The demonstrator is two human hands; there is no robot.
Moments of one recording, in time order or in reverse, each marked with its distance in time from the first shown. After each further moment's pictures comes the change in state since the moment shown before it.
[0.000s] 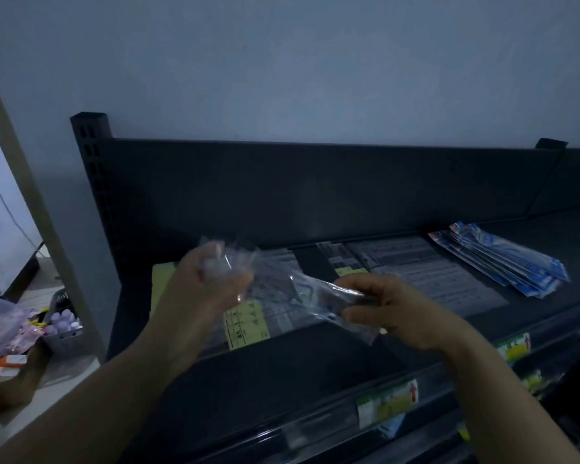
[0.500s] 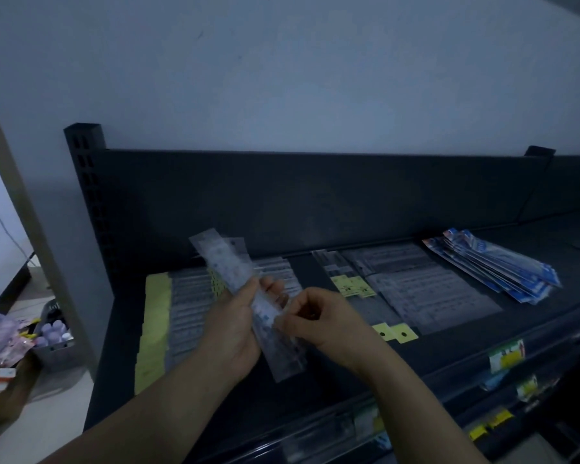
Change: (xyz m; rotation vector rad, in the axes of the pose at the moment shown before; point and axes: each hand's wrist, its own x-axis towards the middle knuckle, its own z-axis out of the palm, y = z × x) left_hand 0.017 -0.016 0.059 -0.858 0.101 -0.398; right_hand 0.023 -0.021 0.067 0.189 0.171 0.118
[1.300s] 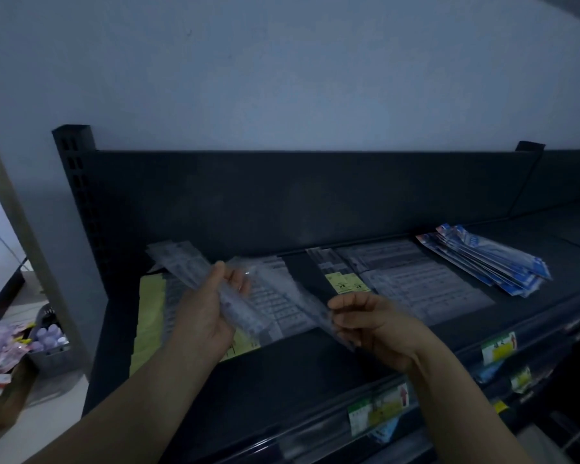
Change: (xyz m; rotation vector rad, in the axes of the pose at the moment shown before) left_hand 0.011 0.023 -0.009 -0.061 0.090 0.100; right_hand -0.010 0.028 -0.055 0.555 0.083 0.280
